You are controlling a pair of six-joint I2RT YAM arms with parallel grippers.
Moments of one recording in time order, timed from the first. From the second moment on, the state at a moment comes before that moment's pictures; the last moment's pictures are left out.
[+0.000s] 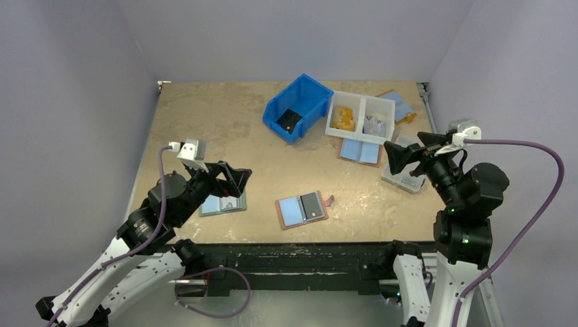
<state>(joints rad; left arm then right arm) -0.77 0.53 0.81 -0.46 -0.27 -0.46 -0.22 0.58 1.14 -0.55 -0.52 0.09</state>
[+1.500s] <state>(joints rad) -0.77 0.51 0.74 -0.39 -0.22 -0.53 -0.22 0.60 1.08 -0.53 -0.62 0.09</state>
